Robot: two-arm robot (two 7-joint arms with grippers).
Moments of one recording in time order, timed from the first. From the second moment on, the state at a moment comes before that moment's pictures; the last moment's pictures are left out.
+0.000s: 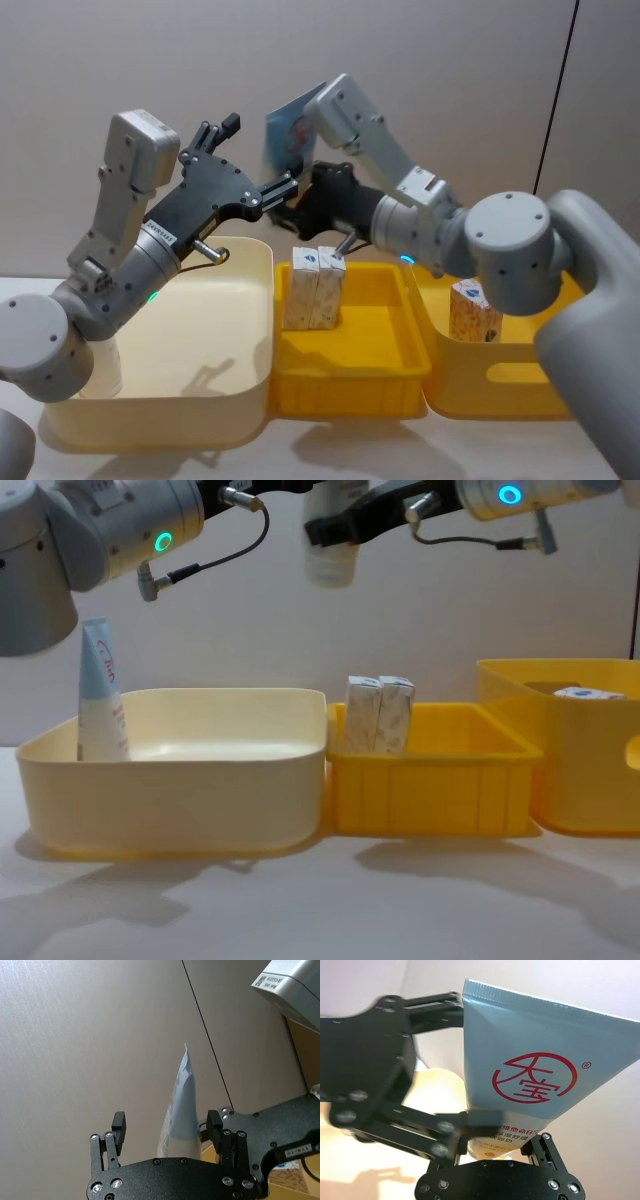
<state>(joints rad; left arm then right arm) -0.71 0.15 0.35 -1.21 -0.21 -0.27 -0.41 0.91 0.18 -0.55 -1.18 0.06 0.30 0.48</state>
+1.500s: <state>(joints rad) -0.71 0.15 0.35 -1.21 -0.21 -0.27 -0.41 1.03 0.35 -0.53 -1.12 -0.12 0.70 0.46</state>
